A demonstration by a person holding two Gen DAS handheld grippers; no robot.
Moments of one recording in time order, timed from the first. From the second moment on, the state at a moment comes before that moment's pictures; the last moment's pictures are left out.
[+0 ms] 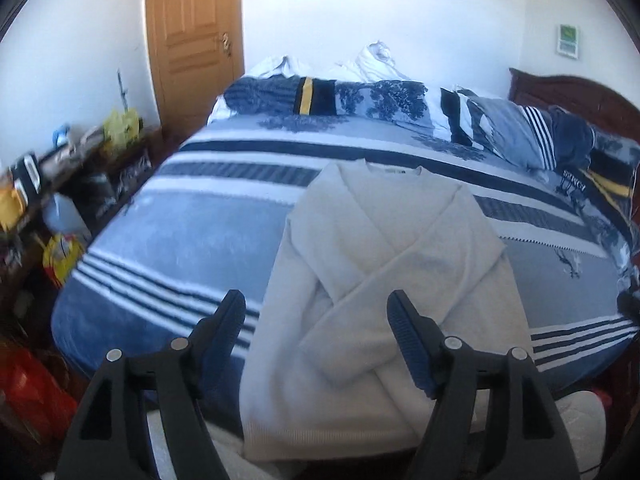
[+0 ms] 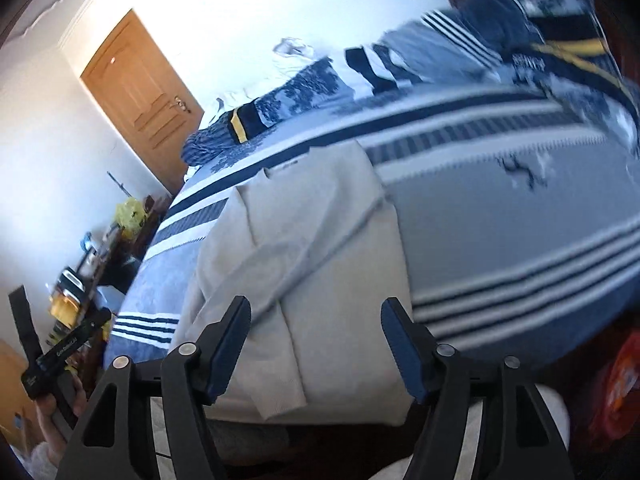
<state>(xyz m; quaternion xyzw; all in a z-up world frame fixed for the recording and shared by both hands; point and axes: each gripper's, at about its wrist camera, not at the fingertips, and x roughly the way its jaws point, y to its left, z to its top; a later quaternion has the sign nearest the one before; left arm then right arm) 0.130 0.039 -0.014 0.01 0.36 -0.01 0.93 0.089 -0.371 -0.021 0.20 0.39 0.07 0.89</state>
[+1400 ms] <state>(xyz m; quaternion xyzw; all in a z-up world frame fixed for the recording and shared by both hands) 0.429 0.019 -0.075 0.04 0.44 -0.02 0.90 0.399 -0.351 -0.081 0.11 0.46 0.05 0.88</state>
